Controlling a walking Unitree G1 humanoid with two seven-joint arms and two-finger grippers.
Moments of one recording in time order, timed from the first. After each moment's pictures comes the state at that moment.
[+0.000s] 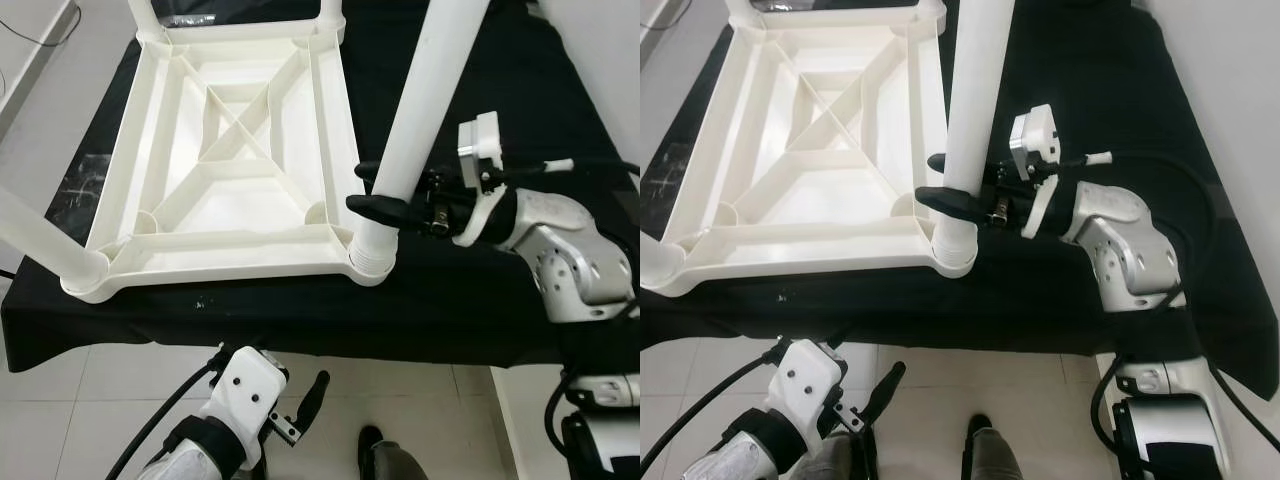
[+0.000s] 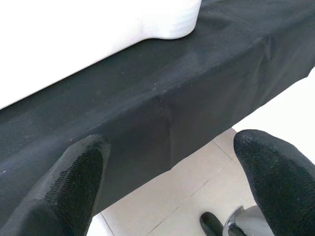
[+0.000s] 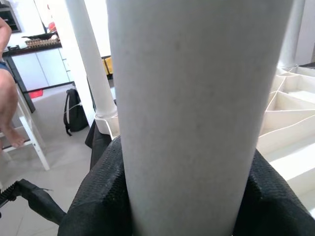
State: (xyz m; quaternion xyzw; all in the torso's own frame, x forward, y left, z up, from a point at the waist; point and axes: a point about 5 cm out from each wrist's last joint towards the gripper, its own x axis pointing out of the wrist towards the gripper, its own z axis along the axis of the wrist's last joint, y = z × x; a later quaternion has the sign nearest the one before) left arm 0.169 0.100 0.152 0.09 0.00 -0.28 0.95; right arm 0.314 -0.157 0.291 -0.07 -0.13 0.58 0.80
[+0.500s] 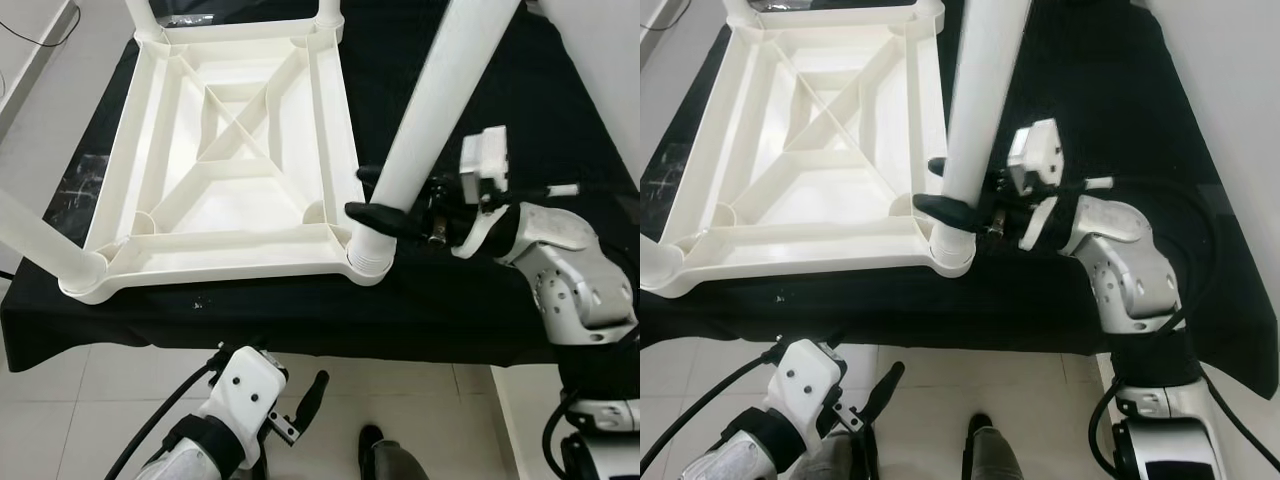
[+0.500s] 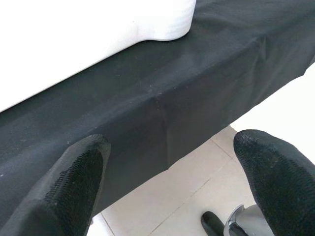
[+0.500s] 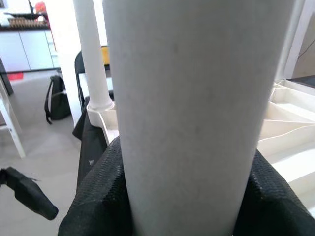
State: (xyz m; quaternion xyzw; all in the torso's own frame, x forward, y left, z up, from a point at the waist) left arm 0.169 0.101 0.153 0.10 0.00 -0.28 0.95; right arm 0.302 -0.147 0.287 -0.13 -0.15 0.56 0.80
